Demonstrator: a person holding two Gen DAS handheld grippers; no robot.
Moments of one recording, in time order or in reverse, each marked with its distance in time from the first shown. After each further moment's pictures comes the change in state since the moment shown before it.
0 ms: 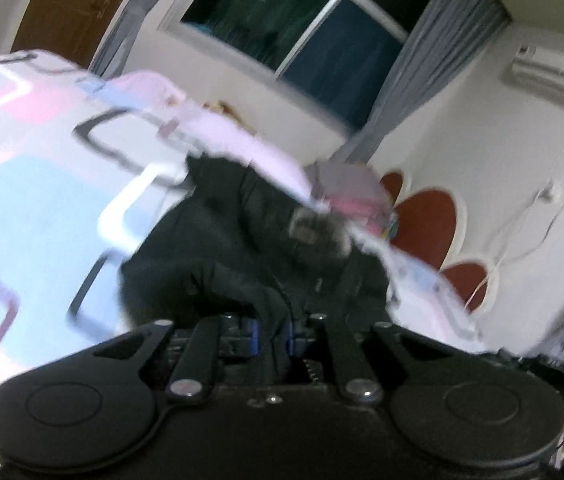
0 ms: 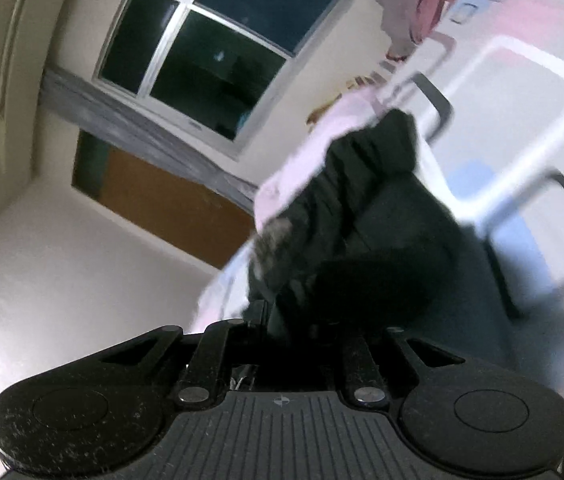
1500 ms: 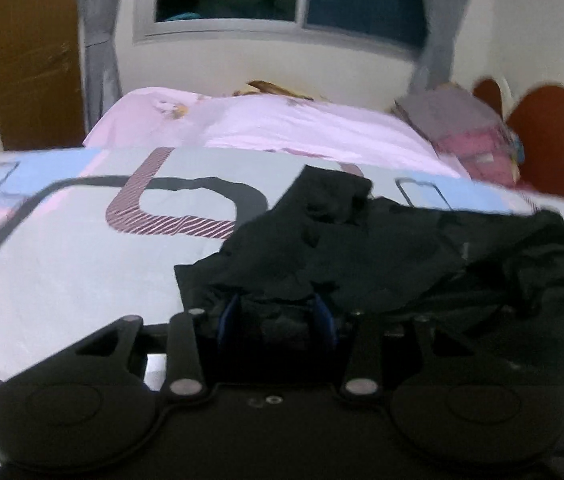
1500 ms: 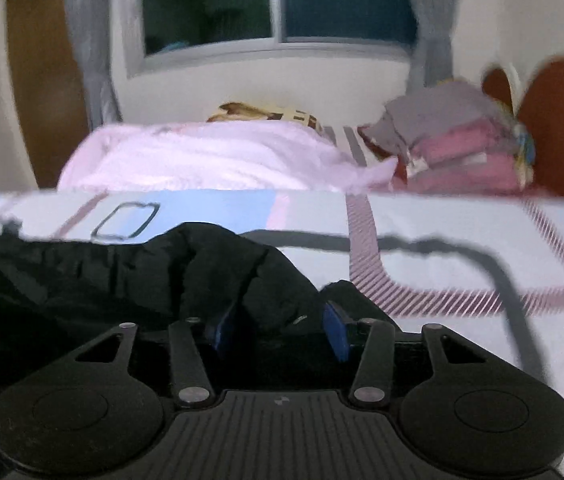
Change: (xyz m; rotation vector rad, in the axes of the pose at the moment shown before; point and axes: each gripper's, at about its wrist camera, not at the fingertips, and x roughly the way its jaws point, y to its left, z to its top) left arm 0.395 0.053 0.120 0.371 0.105 0.350; right arm 0.419 -0.098 0.159 -0.707 -0.005 -0.581
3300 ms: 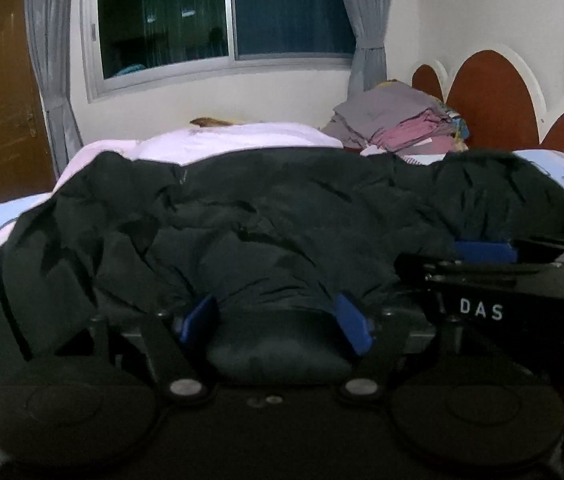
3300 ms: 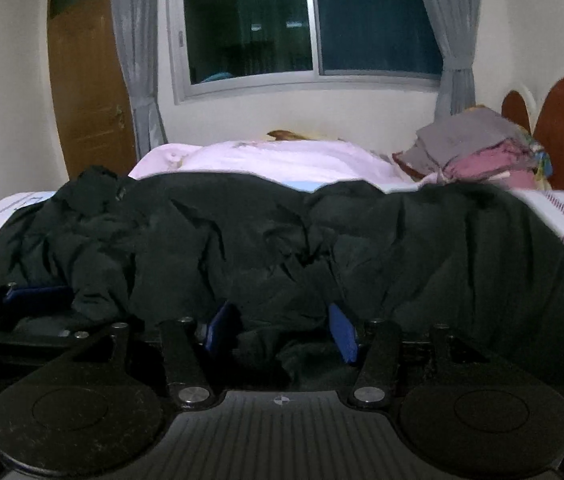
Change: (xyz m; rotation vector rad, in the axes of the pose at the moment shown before) left arm -0.065 -0.168 -0.064 0.187 -0.081 -0.010; right arm -0.092 0.099 -0.070 -0.064 -0.081 0.073
